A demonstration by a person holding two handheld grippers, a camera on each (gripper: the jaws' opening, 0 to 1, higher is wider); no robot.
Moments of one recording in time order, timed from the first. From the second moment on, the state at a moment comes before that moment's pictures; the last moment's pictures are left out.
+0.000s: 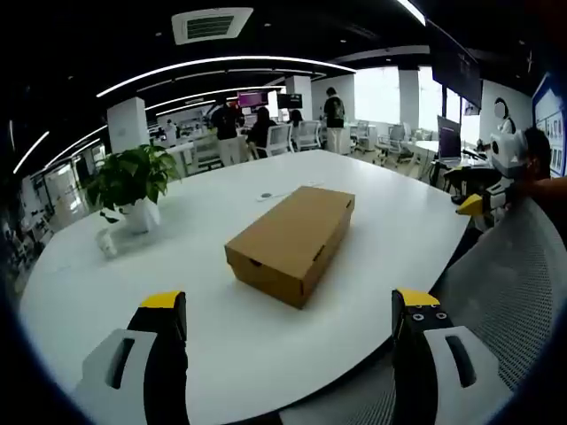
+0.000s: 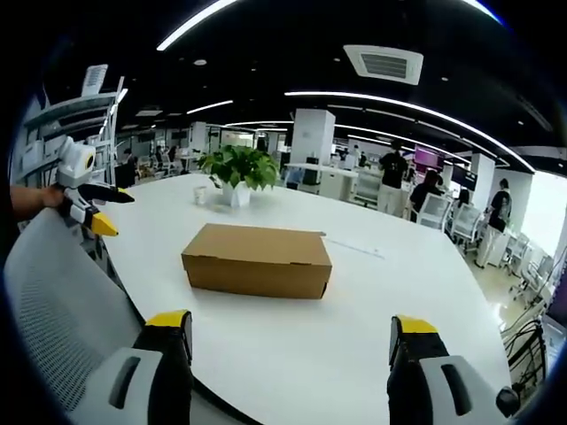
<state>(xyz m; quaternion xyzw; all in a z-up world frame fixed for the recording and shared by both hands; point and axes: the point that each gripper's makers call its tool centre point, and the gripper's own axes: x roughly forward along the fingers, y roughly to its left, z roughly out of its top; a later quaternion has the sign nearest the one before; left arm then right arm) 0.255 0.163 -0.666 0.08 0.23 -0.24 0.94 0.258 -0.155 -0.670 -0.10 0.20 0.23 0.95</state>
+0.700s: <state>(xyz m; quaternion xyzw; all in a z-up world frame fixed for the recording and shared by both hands) 0.254 0.159 -0.666 0.07 0.24 -0.24 0.94 0.257 -0.156 -0.670 -0.09 0.20 0.23 0.95</state>
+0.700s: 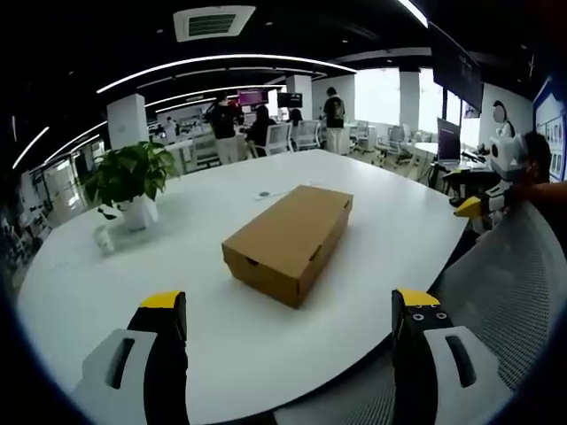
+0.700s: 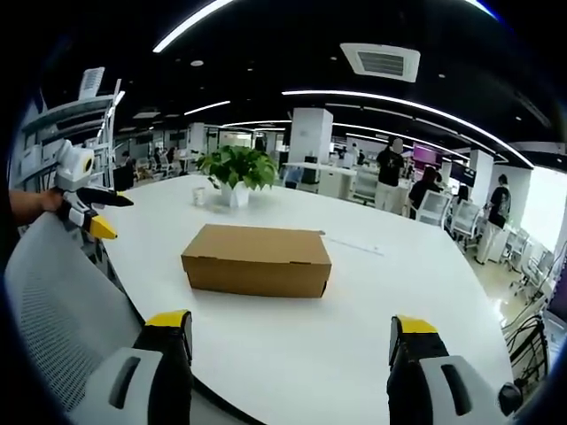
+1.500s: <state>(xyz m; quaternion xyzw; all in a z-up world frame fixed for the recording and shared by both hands) 0.253 0.161 -0.659 0.05 0.25 -0.24 0.94 0.260 -0.151 -0.663 -0.08 0.21 0.24 0.94</state>
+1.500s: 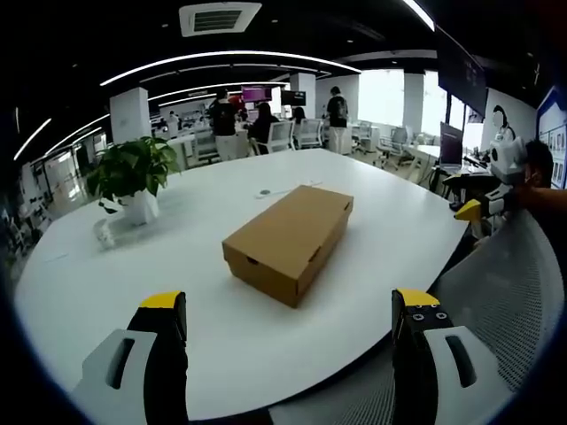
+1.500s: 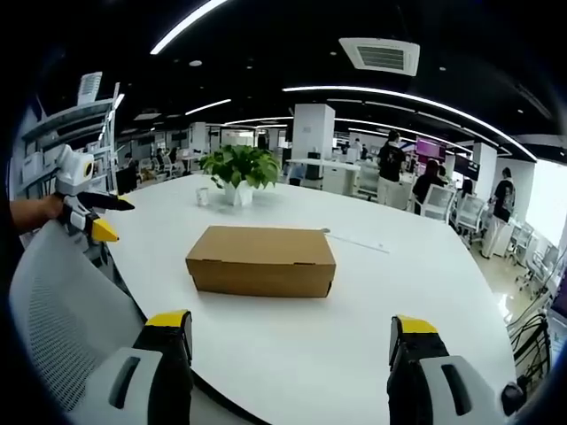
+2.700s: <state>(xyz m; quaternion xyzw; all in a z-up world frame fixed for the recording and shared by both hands) 0.295 0.148 -0.670 0.07 0.28 -0.27 0.92 0.311 -0.167 -0.668 -0.13 0.23 0.27 0.93</state>
